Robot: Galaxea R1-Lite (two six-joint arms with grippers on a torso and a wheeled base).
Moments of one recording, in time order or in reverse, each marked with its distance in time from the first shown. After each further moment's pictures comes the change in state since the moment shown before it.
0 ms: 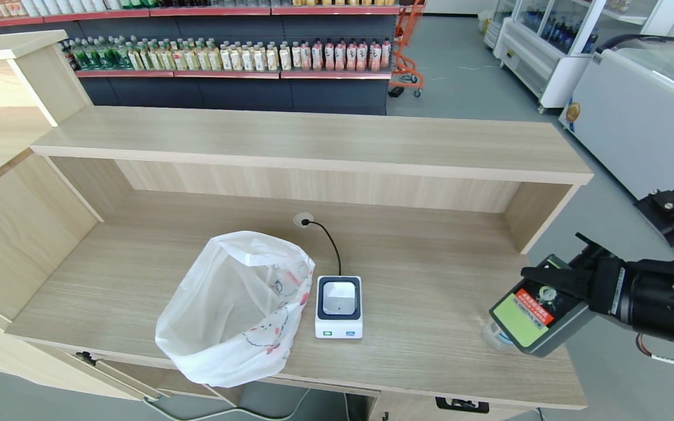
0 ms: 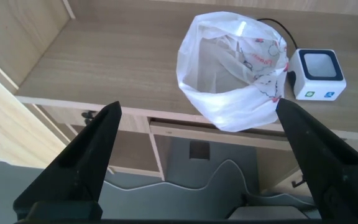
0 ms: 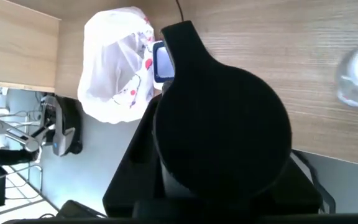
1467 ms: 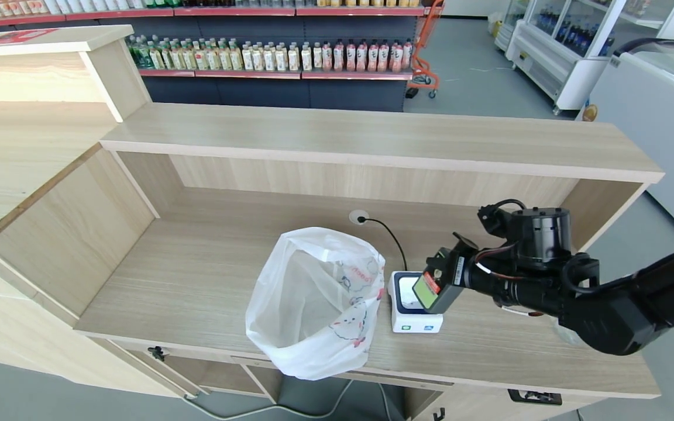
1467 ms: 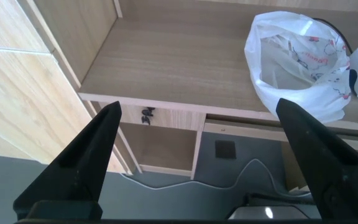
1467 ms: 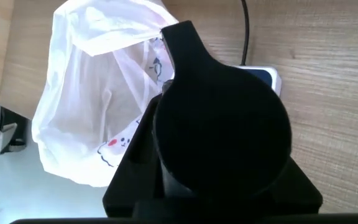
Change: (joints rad) left arm 0.000 0.000 0.000 0.000 0.000 0.002; right arm 0.069 0.672 -0.191 -0.460 -0.102 -0.130
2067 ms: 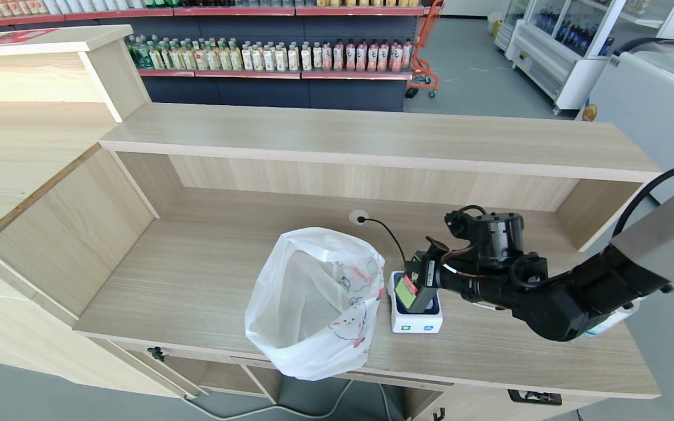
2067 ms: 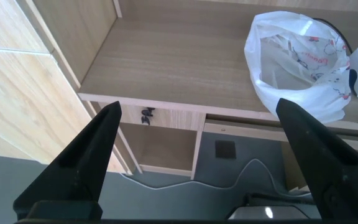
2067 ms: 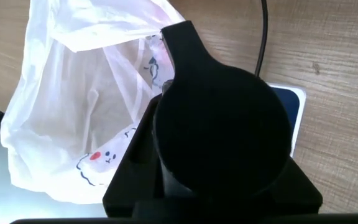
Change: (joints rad) left arm 0.000 0.000 0.000 0.000 0.000 0.000; right arm 0.034 0.157 -0.138 0.001 -0.005 -0.063
